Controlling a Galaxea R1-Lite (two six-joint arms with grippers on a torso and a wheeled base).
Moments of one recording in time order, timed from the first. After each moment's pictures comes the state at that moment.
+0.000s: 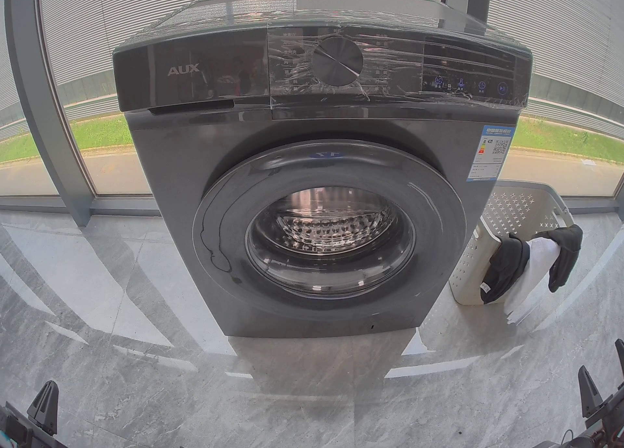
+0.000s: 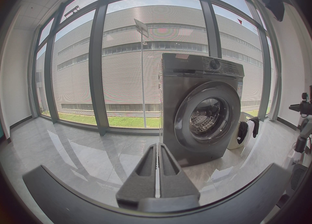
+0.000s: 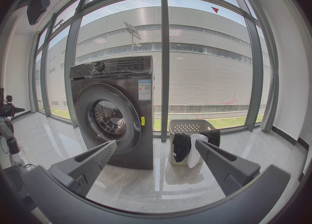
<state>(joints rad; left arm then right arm) 0.00 0.02 -0.02 0.00 0.00 0.00 0.00 0.02 -0.02 0.00 0.03 0.00</state>
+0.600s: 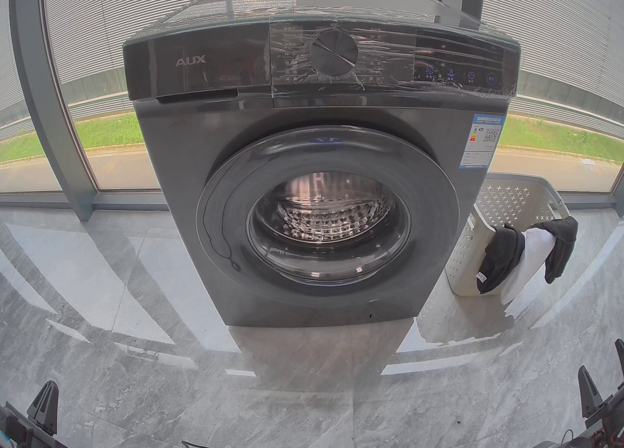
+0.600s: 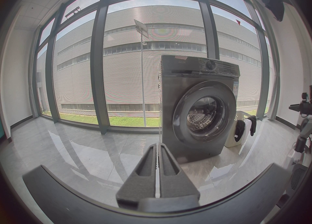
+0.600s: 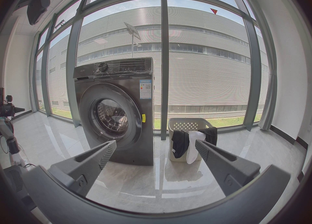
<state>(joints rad) 0.00 0.02 -0.02 0.00 0.00 0.00 0.00 0.02 -0.02 0.00 0.03 0.00</state>
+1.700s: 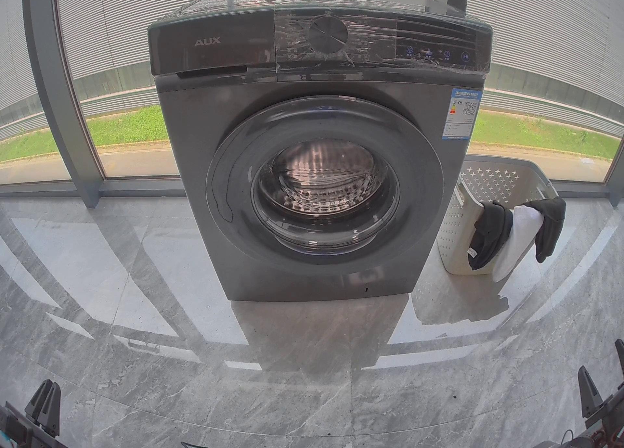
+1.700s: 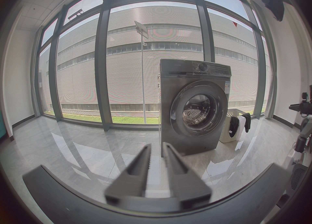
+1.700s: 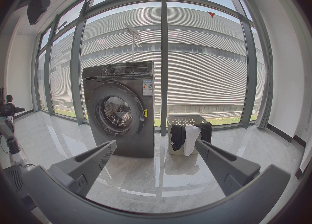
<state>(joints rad) 0.00 0.02 -0.02 0.00 0.00 0.00 0.00 0.02 -0.02 0.00 0.03 0.00</state>
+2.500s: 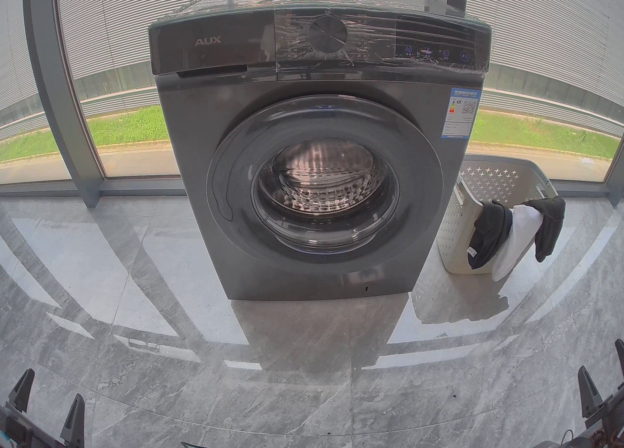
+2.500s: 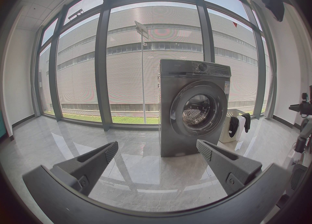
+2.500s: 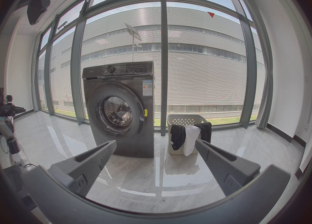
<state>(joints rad) 0.00 0.02 -0.02 0.00 0.00 0.00 0.00 0.02 -0.02 0.00 0.03 0.00</state>
